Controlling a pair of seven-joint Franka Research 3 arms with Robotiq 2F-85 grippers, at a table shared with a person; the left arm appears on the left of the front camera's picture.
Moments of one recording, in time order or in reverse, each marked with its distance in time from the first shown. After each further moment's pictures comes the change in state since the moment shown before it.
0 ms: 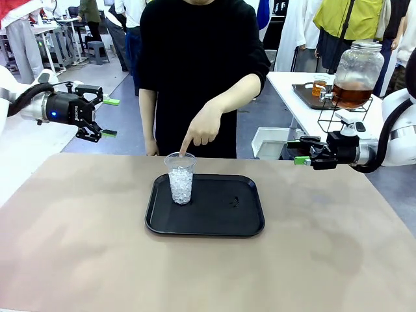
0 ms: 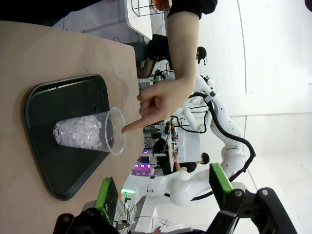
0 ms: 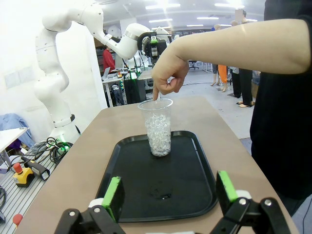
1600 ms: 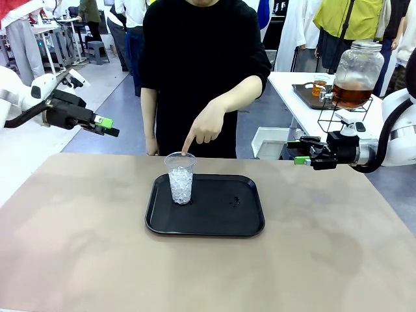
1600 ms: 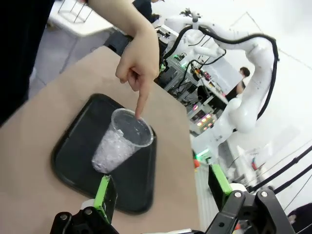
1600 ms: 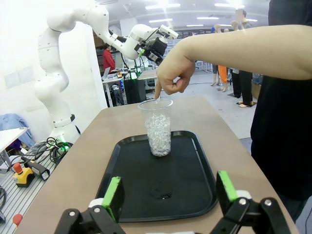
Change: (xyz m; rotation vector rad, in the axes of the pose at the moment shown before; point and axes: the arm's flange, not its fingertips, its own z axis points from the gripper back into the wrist) left arm 0.008 0.019 -0.001 -0.023 0.156 -0.862; right arm 0.000 0.000 0.000 0.000 0.000 0.000
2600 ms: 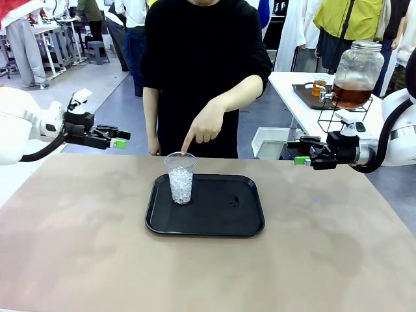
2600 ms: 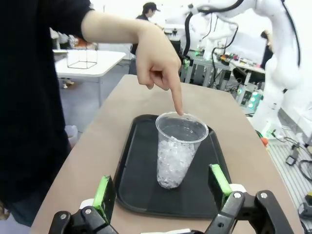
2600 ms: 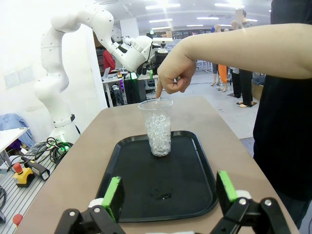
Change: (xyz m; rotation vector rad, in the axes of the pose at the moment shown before) left arm -0.032 0.044 -0.029 0.117 -0.105 -0.490; right arm 0.000 0.000 0.000 0.000 0.000 0.000
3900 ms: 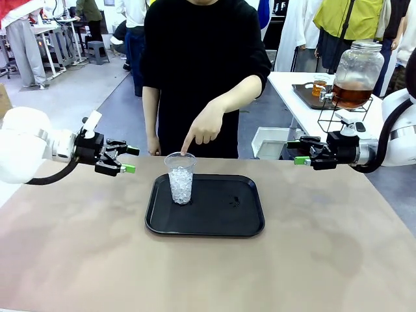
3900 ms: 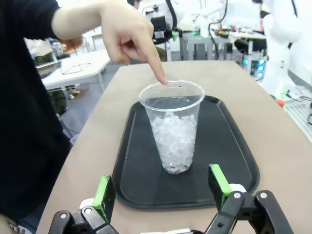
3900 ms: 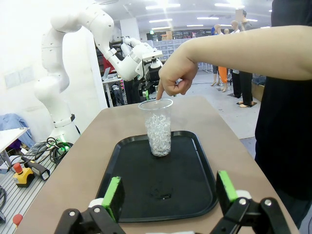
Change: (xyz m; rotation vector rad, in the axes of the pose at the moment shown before) left arm -0.051 -0.017 -0.037 0.024 0.028 -0.239; right arm 0.000 0.000 0.000 0.000 0.000 0.000
